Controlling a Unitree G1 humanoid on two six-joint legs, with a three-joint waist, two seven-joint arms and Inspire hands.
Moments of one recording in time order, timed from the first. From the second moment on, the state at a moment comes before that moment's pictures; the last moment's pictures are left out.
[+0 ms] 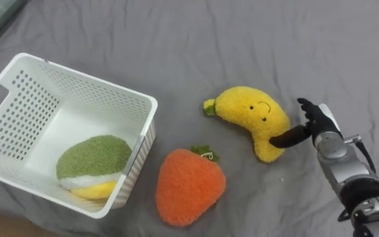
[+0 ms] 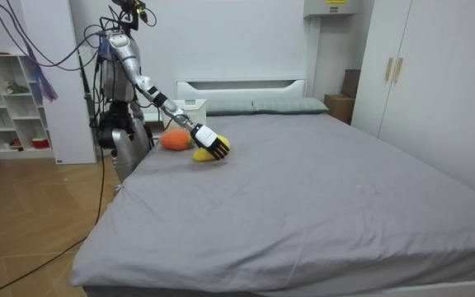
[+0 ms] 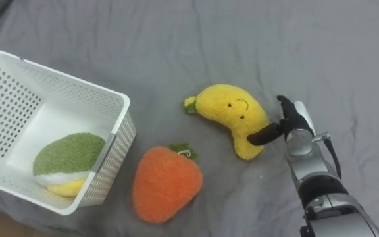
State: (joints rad) left arm 0.00 0.23 -0.08 1.15 -0.17 0.04 0.02; right arm -0.59 -0.39 0.16 1.11 -0.08 0.01 -0.11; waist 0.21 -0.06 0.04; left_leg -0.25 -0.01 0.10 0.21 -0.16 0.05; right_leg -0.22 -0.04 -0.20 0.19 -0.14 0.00
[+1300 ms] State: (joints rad) left arm -0.08 0.23 -0.14 1.20 -0.19 0.01 0.00; right arm -0.66 -0.35 0.30 1.09 -0.13 0.00 -0.08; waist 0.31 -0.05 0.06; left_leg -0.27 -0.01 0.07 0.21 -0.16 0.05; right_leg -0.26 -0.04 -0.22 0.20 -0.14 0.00
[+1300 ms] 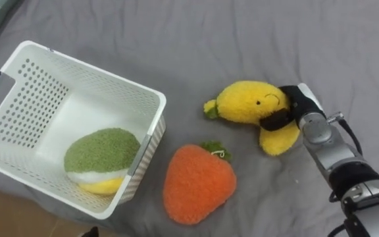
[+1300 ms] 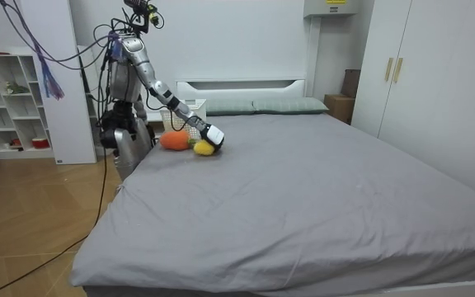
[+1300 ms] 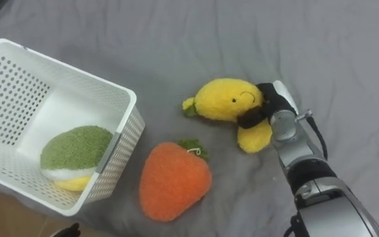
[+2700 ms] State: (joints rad) left arm 0.08 0.24 0.00 1.14 -0.14 0.07 0.00; right arm -0.60 -0.30 0.33 0.32 -0.22 0.10 0.07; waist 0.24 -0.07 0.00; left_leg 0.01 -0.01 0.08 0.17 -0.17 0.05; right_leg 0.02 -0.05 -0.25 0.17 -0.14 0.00
